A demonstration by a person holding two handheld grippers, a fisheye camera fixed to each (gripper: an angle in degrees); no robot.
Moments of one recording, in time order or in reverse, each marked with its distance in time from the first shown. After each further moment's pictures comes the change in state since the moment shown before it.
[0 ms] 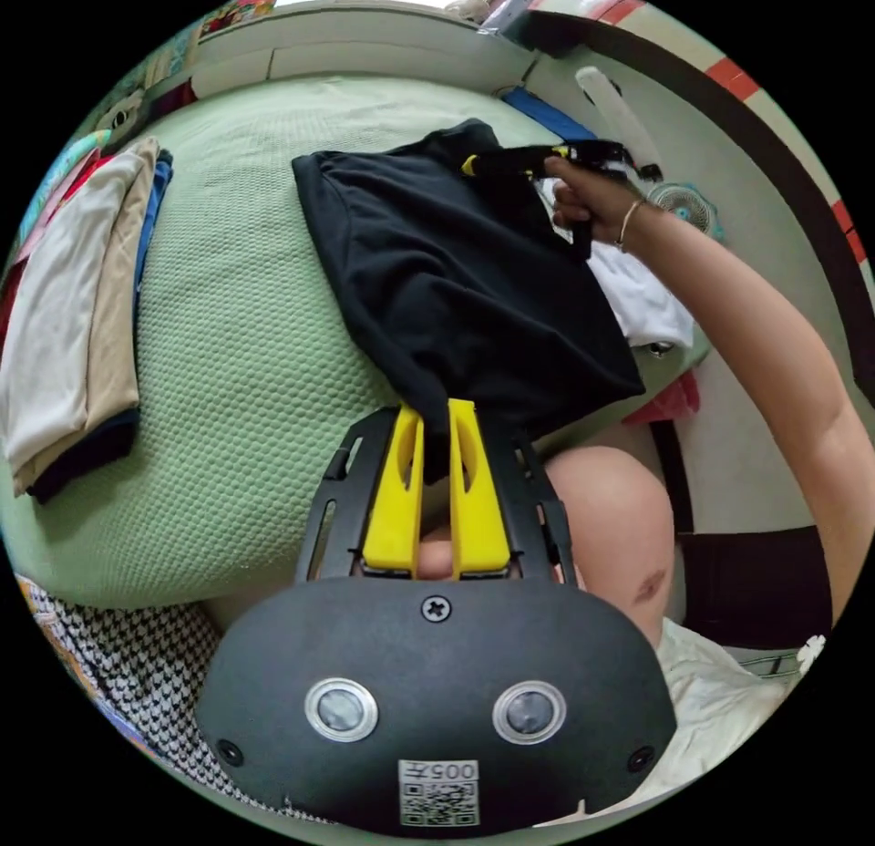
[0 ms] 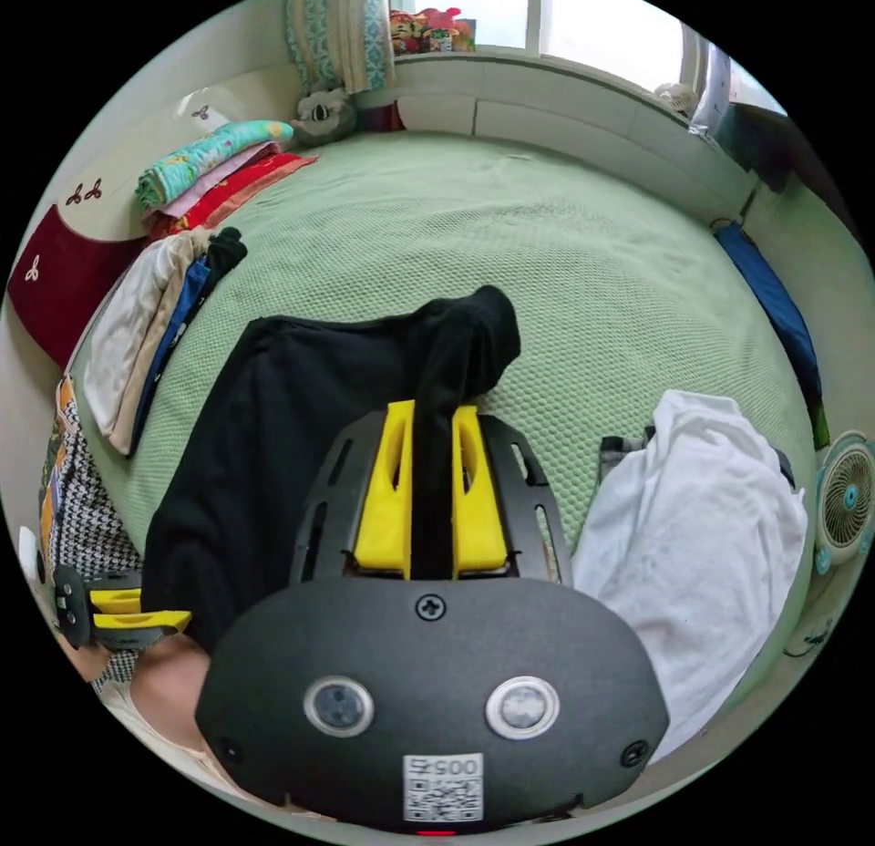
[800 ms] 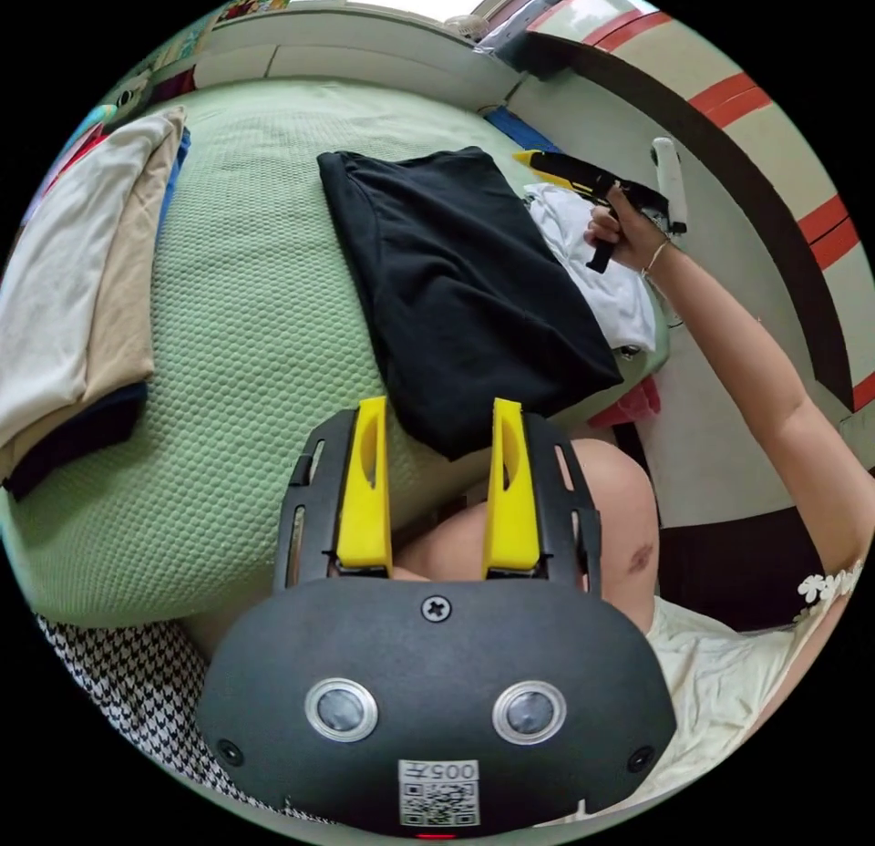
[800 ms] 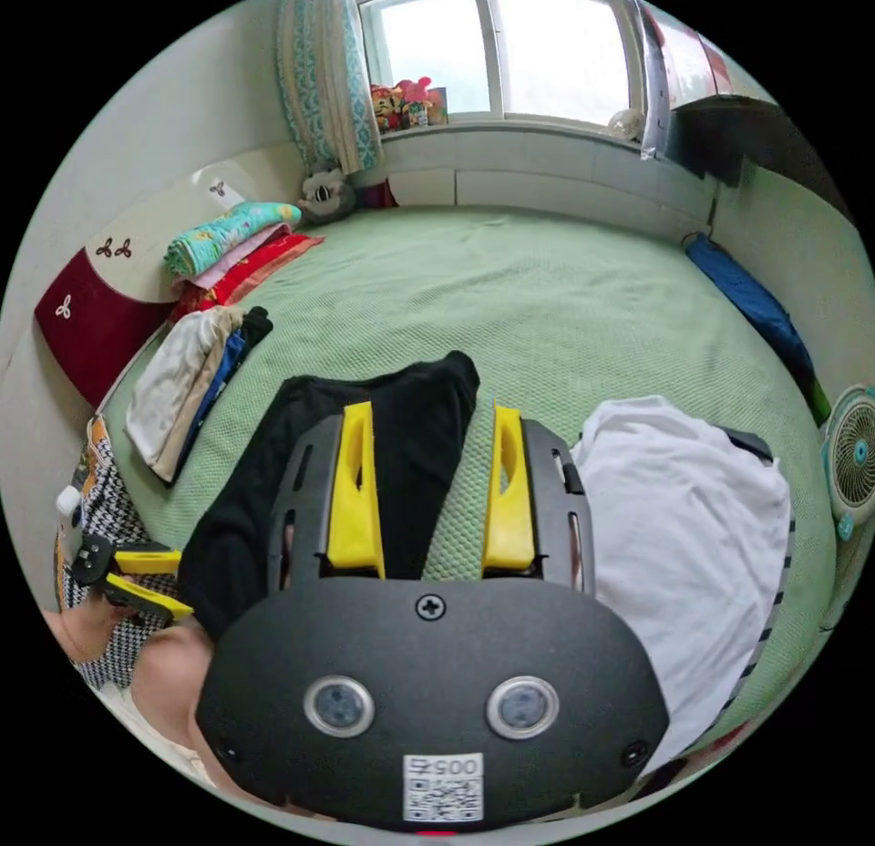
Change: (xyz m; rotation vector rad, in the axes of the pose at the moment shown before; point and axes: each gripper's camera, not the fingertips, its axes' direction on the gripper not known) left arm 0.001 -0.025 0.022 0.069 0.137 0.004; right arm 0.083 0.054 -0.033 0.220 -0.098 0.099
